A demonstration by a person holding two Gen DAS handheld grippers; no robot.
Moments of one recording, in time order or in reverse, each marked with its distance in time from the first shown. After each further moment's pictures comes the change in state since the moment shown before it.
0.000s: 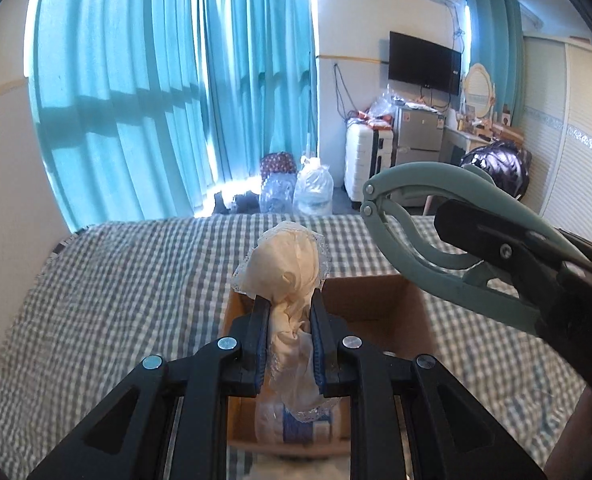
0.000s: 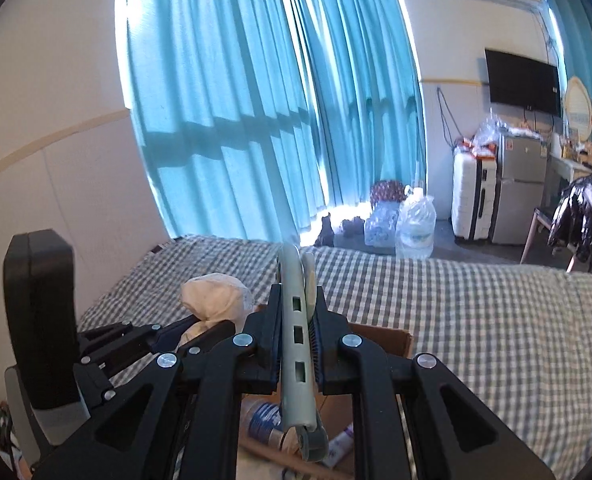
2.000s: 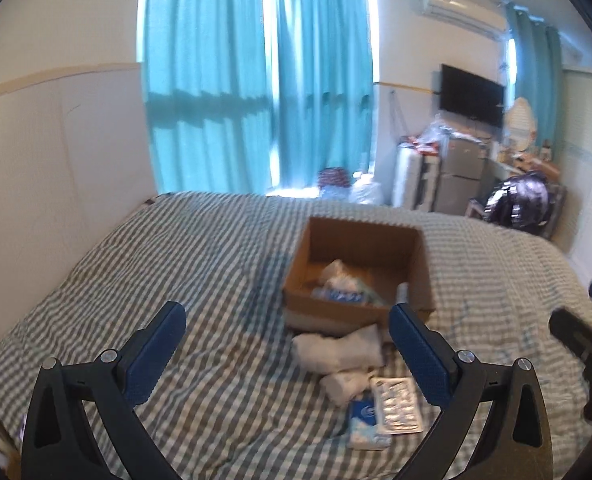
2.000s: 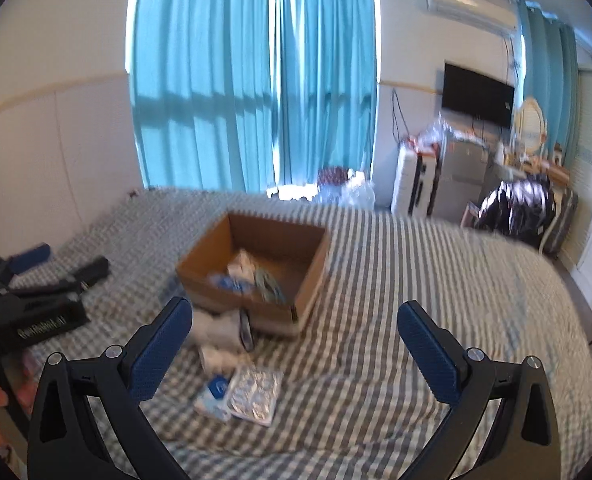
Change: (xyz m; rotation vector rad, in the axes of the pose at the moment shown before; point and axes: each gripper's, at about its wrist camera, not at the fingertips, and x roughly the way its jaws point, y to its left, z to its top) left arm -0.188 0.007 -0.127 -0.140 -0.076 0.214; right arm -0.200 0.005 -0.145 -0.072 0.058 -0.208
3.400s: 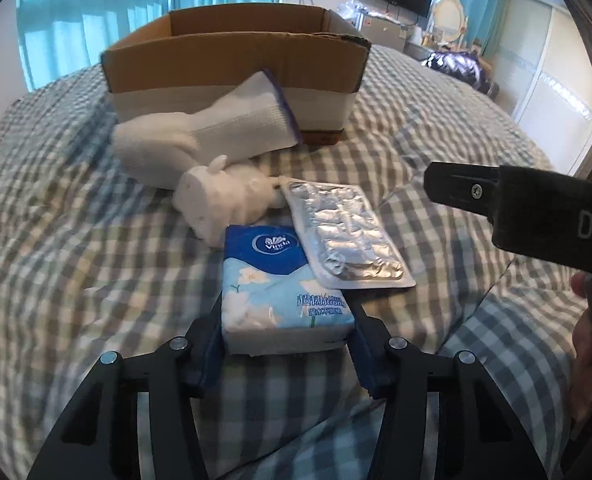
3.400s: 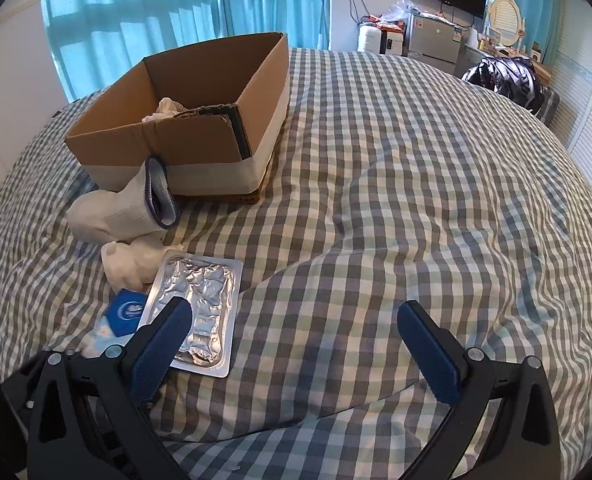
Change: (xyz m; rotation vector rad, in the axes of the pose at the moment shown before) left arm 0.115 -0.069 -0.155 0.175 0.396 -0.336; right arm 0.146 -0.017 -0.099 0.136 0.367 -0.130
